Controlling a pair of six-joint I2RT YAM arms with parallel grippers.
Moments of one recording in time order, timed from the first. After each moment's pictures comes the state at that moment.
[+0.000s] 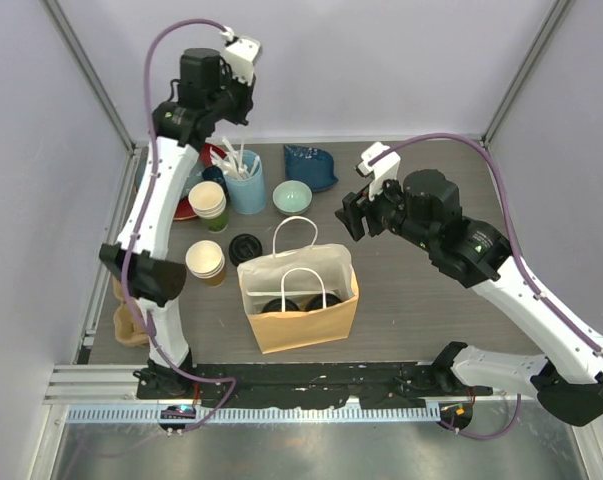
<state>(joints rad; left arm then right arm) -0.33 1.98 2.36 -0.80 0.10 0.20 0.76 1.09 1.35 -0.55 0.07 -0.08</state>
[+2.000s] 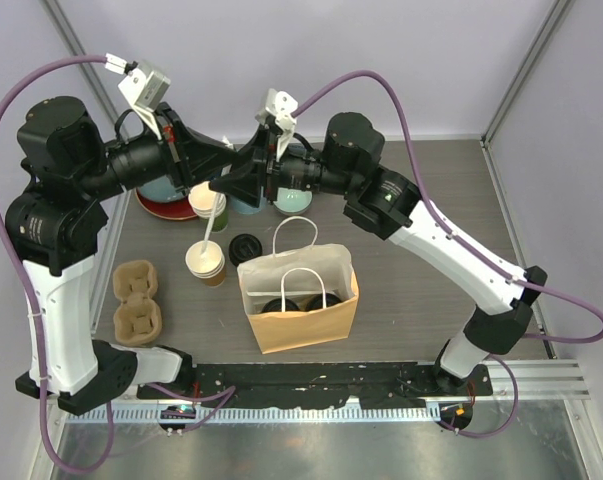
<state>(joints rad) -0.33 1.32 2.24 -0.99 0.70 -0.15 0.97 1.61 1.95 -0.17 -0.49 0.03</state>
